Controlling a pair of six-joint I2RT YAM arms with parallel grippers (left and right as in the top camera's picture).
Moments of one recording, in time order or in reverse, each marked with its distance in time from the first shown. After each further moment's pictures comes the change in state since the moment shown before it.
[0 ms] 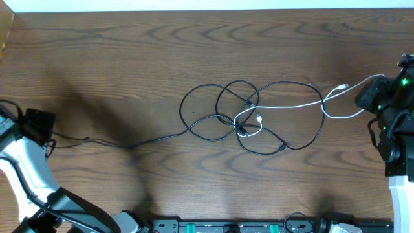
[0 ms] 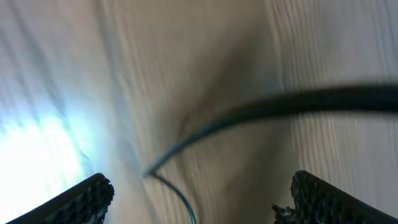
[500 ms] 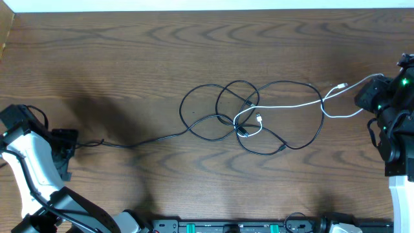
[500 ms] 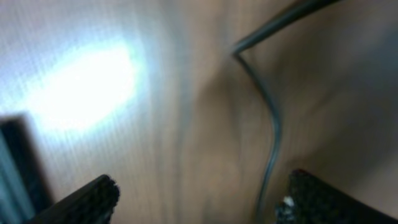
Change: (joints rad) left arm -0.060 0.002 0.000 -0.406 -0.116 -0.180; right arm 0.000 0.000 0.000 0.004 -0.009 0.006
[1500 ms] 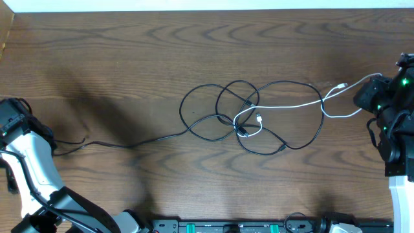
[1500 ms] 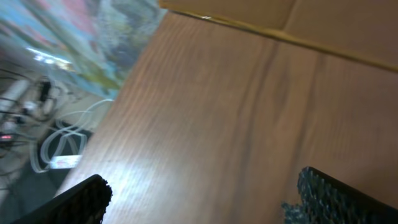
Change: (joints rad) left arm 0.000 0.001 0.004 0.239 -0.720 -0.291; right arm 0.000 0.000 0.000 0.002 -0.023 0.002
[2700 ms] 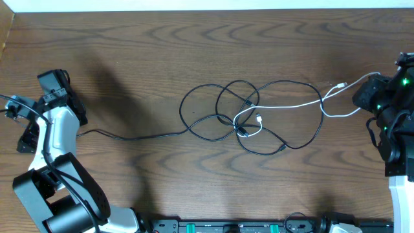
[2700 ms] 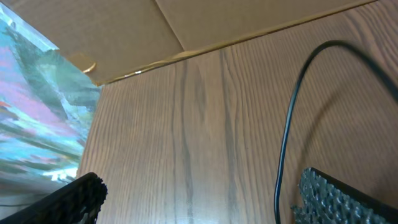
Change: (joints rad) left arm -0.275 0.183 0.000 0.268 -0.211 0.421; right arm 0.000 0.000 0.000 0.007 -0.026 0.000
